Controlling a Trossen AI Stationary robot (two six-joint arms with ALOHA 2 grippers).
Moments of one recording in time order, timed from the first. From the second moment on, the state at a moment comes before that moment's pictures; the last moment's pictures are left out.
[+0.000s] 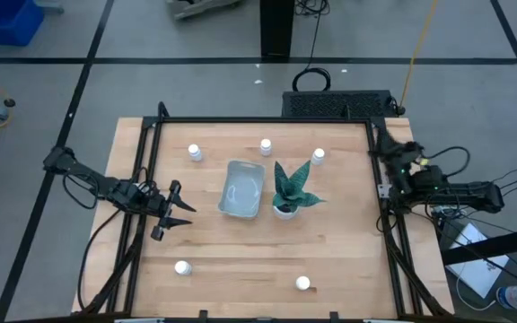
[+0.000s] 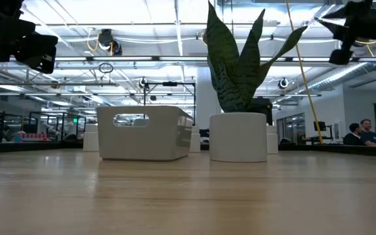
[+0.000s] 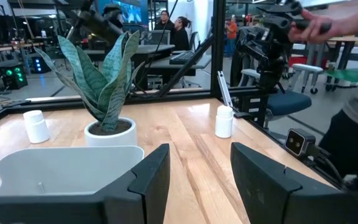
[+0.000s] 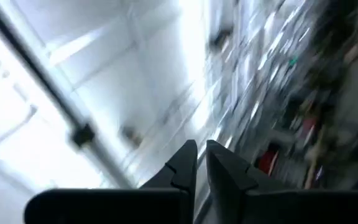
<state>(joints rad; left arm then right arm) -0.46 0.23 0.01 0.21 -0.18 -0.01 -0.07 0.20 0.02 1.07 0.82 0.75</state>
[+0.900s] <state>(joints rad) -0.46 0.23 0.01 0.21 -0.18 -0.01 -0.27 0.96 0.83 0.43 0.09 0.95</state>
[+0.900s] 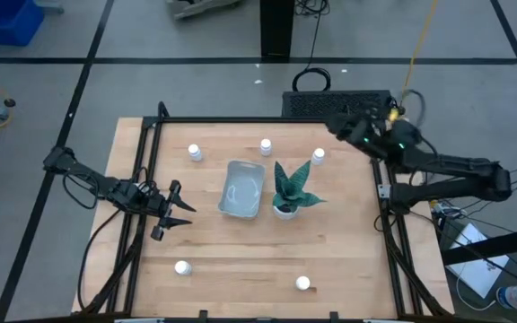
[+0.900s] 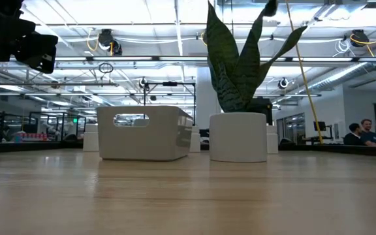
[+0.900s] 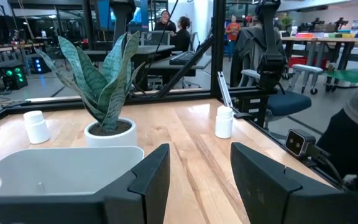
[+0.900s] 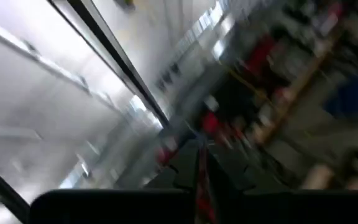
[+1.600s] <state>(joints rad) -0.46 0.23 0.01 0.21 -0.18 -0.01 -0.61 1.45 1.34 -1.03 -0.03 0.50</state>
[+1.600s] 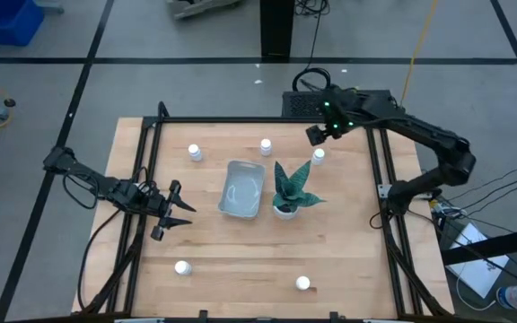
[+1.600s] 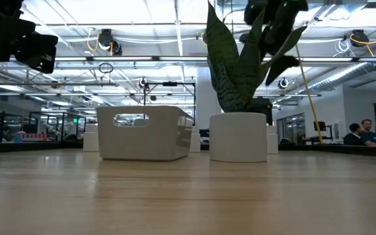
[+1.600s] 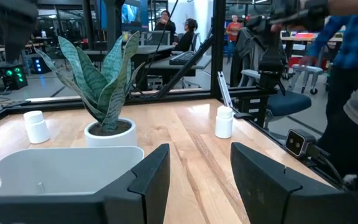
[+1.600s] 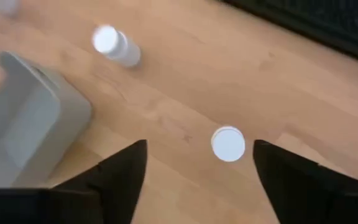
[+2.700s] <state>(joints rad) -0.46 0.23 0.01 0.21 -0.18 -0.01 -0.60 1.57 1.04 -0.81 0.02 0.46</state>
